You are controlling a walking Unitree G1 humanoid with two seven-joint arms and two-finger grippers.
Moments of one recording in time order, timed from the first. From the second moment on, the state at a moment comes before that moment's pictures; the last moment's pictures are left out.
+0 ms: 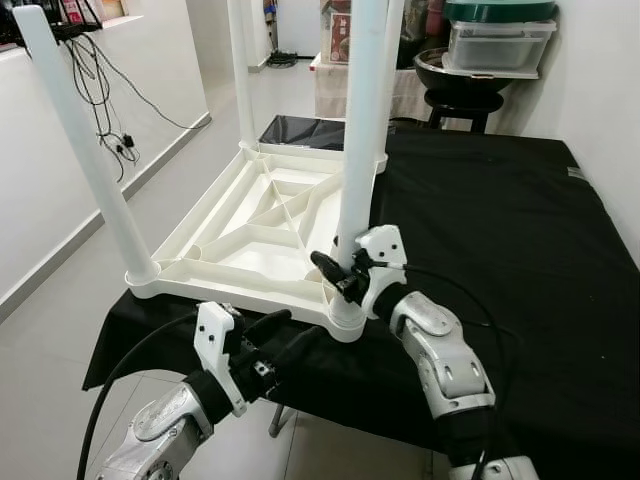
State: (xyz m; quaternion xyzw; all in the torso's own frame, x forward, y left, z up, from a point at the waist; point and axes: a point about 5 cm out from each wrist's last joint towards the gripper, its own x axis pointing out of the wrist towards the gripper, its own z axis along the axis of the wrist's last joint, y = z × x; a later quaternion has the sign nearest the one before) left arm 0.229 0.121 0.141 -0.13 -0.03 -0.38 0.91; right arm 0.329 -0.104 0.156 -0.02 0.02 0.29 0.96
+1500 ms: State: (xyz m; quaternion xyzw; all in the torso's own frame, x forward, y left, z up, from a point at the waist) left arm 0.226 0.119 0.139 -0.14 -0.02 -0.38 0.91; right arm 0.346 -0.123 0.185 -0.02 -0.03 0.43 0.90
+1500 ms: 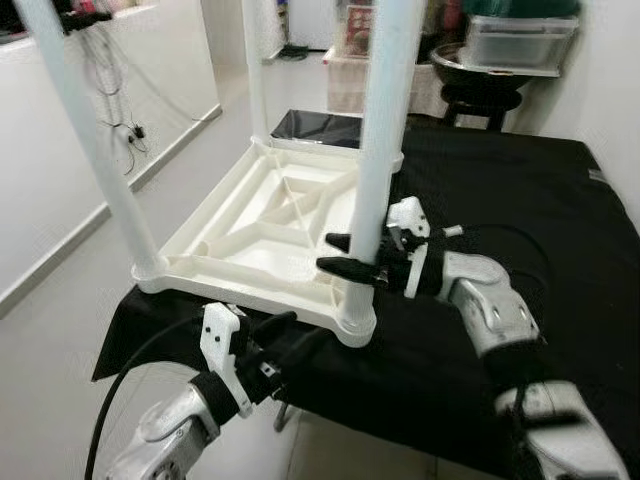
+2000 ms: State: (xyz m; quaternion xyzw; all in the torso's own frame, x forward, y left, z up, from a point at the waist) left arm 0.229 0.121 0.140 -0.13 -0.02 -0.39 0.91; right arm 0.333 -0.111 0.162 -0.05 0.00 0.25 0.97
